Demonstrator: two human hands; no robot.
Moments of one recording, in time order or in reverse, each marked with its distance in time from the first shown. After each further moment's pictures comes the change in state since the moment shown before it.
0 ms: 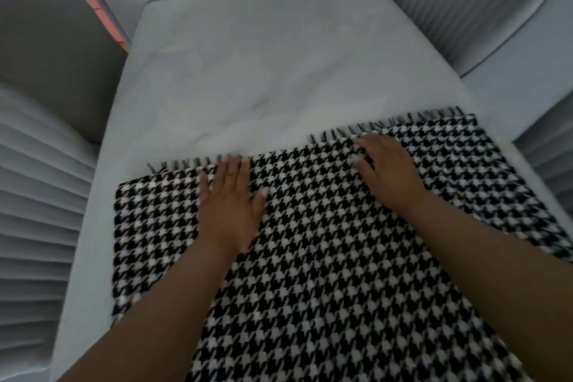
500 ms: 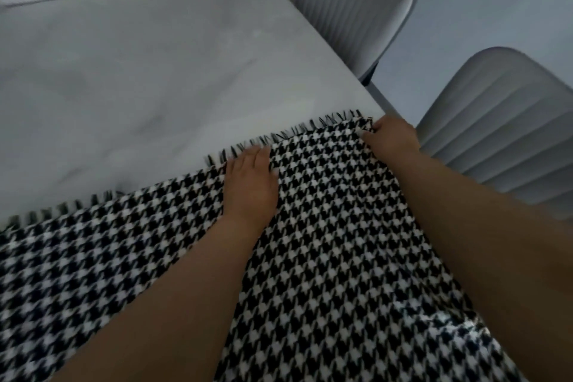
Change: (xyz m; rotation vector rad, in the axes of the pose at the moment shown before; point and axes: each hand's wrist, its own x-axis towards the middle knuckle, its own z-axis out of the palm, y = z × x) left_hand 0.088 0.187 0.024 -0.289 0.040 0.224; right_hand 0.038 0.164 -0.077 -0.164 0.010 0.673
